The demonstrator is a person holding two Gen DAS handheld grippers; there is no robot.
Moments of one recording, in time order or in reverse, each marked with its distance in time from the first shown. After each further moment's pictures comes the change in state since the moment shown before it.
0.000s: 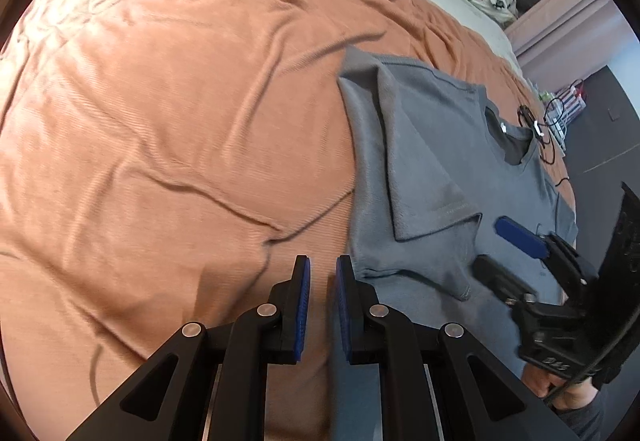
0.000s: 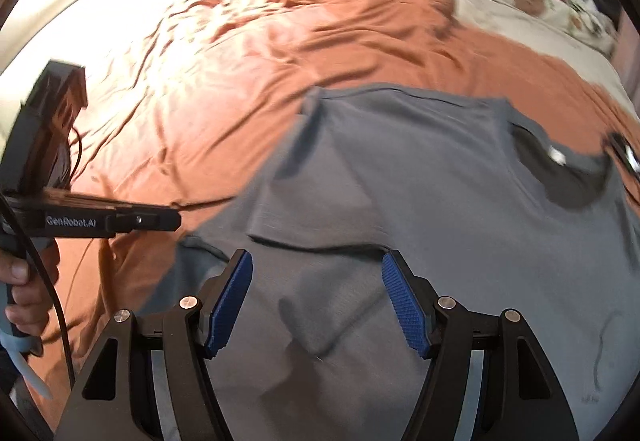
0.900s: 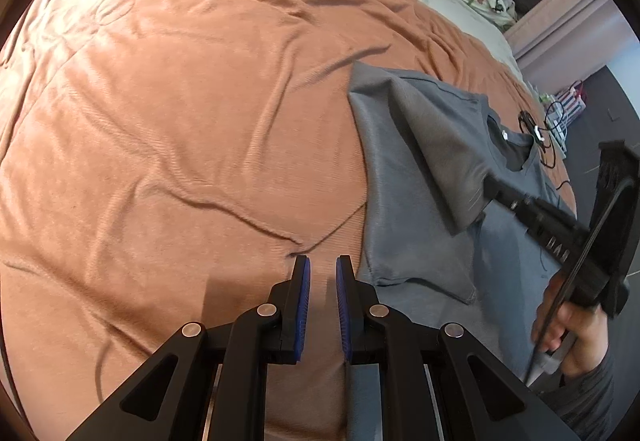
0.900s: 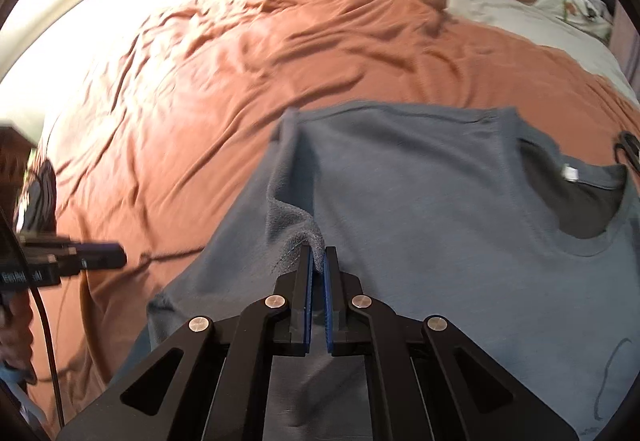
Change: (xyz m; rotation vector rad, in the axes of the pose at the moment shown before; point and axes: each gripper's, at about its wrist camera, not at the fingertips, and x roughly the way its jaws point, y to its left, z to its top) left arm -0.005 0.004 0.007 0.018 -0.011 0.004; right arm 0.032 -0.048 0.035 0.133 -0.024 -0.029
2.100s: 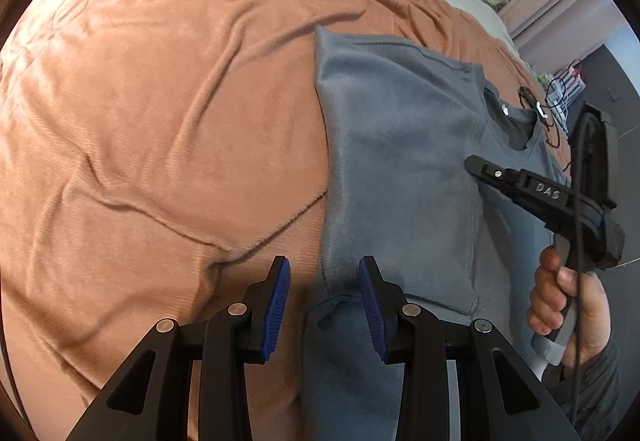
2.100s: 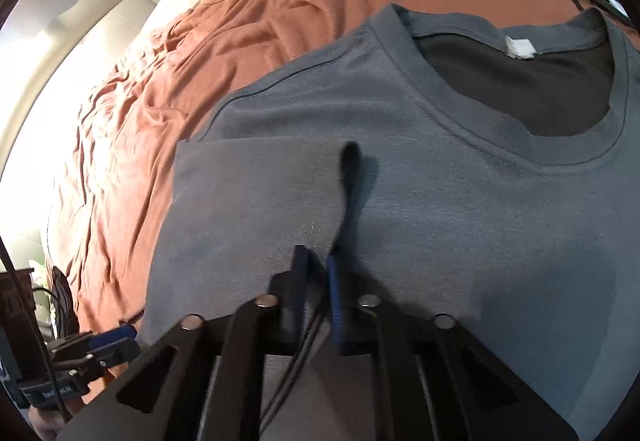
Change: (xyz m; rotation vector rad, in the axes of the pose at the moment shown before) left arm 0.042 -0.031 -0.004 0.039 0.035 0.008; right arm 0.040 -0.060 -0.028 0.409 0.053 0.099
